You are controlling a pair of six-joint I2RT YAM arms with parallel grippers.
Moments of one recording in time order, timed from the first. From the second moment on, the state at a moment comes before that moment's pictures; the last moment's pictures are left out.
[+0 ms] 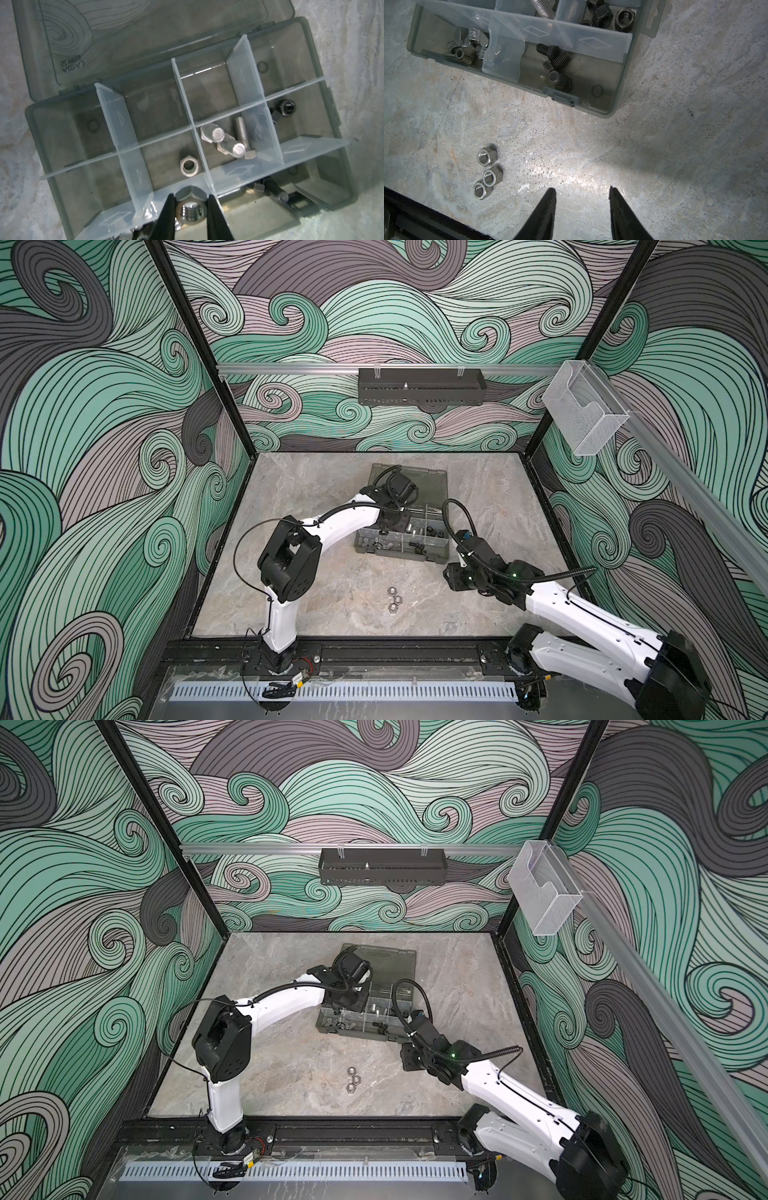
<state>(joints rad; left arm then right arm) -0.72 1.96 1.58 -0.73 -0.08 -0.26 0.72 0.98 0.59 -0.64 0.06 0.56</state>
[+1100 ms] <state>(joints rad) -0.67 1.61 1.29 -0.68 -0.03 -0.34 0.73 0.96 0.56 -0.66 0.05 0.59</state>
